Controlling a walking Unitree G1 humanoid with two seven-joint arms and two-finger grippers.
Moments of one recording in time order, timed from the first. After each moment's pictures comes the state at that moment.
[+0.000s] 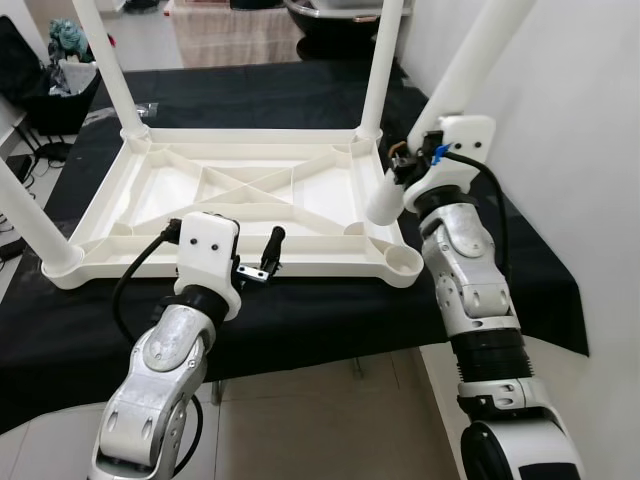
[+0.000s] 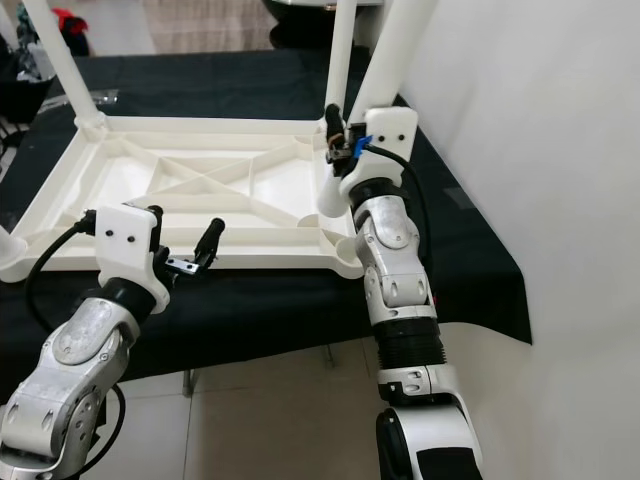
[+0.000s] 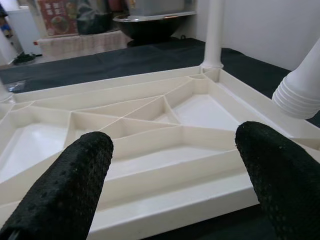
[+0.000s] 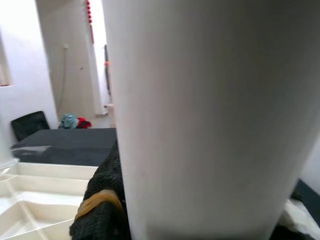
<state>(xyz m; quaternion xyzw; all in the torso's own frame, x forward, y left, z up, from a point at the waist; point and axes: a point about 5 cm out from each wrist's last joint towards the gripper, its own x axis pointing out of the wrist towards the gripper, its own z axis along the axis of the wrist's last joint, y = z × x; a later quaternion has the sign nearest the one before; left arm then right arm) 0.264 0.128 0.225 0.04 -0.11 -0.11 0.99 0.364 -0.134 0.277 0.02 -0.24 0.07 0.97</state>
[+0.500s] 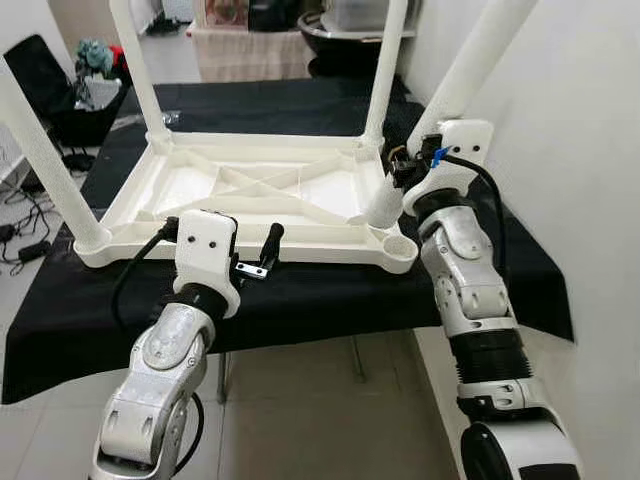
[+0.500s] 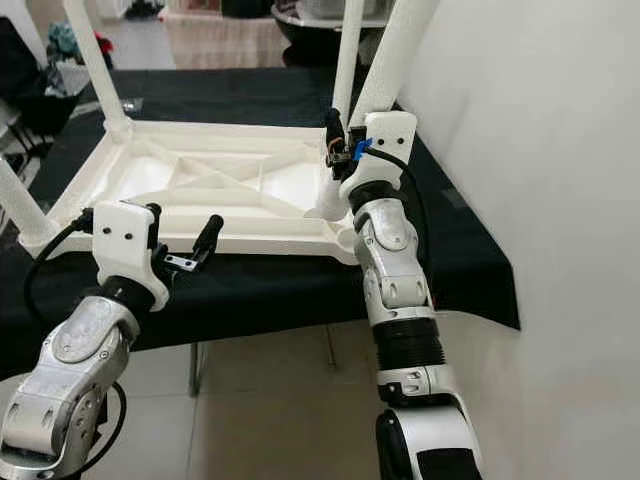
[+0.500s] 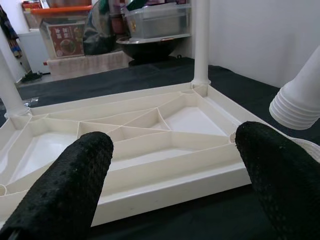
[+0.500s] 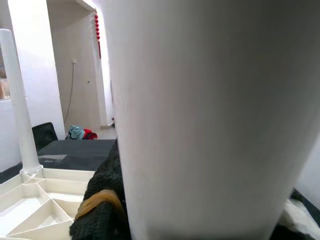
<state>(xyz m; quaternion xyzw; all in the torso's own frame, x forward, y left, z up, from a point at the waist) 0.266 0.128 0.230 0.04 -0.12 -0.11 0.99 0.365 -0.132 0.277 0.02 -0.24 0.07 0.97</state>
